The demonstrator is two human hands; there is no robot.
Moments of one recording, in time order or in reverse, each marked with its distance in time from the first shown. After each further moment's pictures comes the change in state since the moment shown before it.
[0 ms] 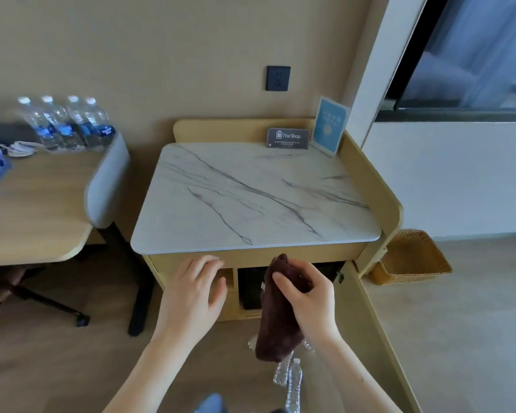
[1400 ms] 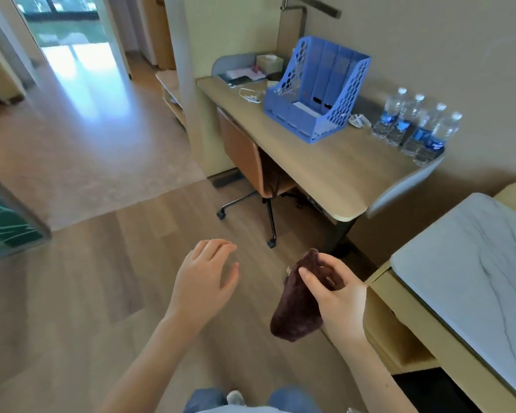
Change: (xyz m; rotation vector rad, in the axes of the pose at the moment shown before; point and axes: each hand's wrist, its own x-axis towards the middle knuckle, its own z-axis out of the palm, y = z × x) left_hand -0.278 -0.165 -0.199 0.370 0.387 -0.910; right_hand -0.123 -0.016 0.337 -0.062 -0.940 -0.261
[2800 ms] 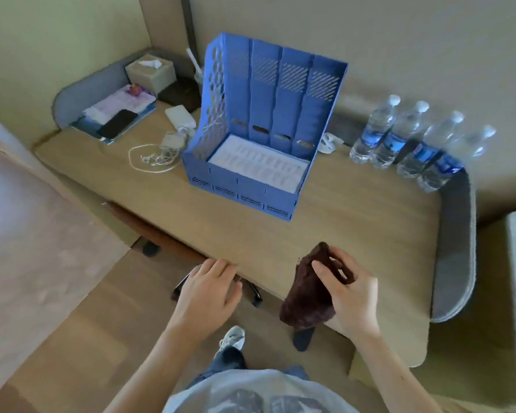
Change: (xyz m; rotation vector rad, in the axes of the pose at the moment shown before) left_hand 0.552 -0.201 0.254 0.045 -0.585 0.421; right_hand 0.511 0.071 0.153 0.061 0.477 0.267
